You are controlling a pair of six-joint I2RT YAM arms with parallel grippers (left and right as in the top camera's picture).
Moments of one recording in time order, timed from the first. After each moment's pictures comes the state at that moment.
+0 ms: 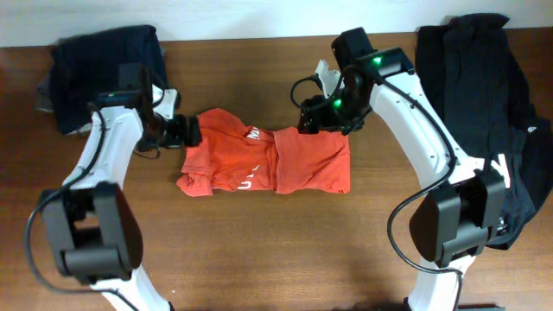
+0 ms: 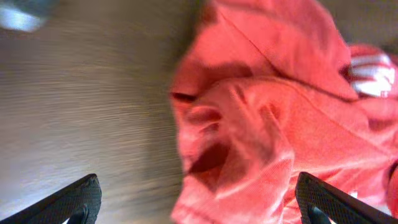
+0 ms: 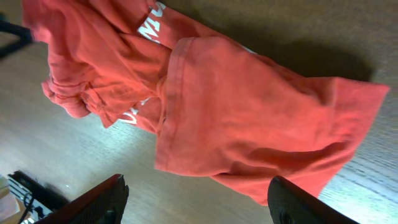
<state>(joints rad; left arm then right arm) 0.05 1.97 1.51 -0.90 0.25 0.07 0.27 2.01 1.89 -1.24 -0.40 0.10</state>
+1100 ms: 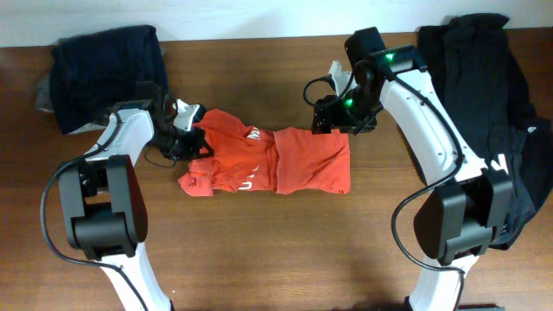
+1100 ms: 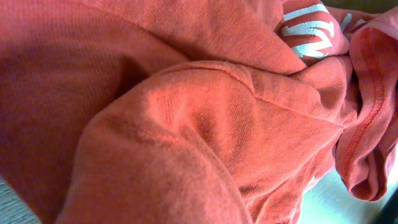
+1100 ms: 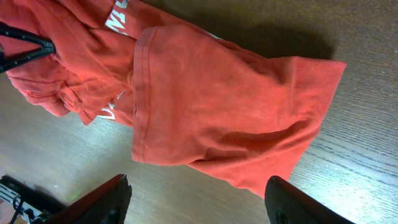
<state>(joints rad) 0.06 2.12 1.48 -0.86 0.58 0.22 0.23 2.01 1.89 -1.29 -0.36 0.09</state>
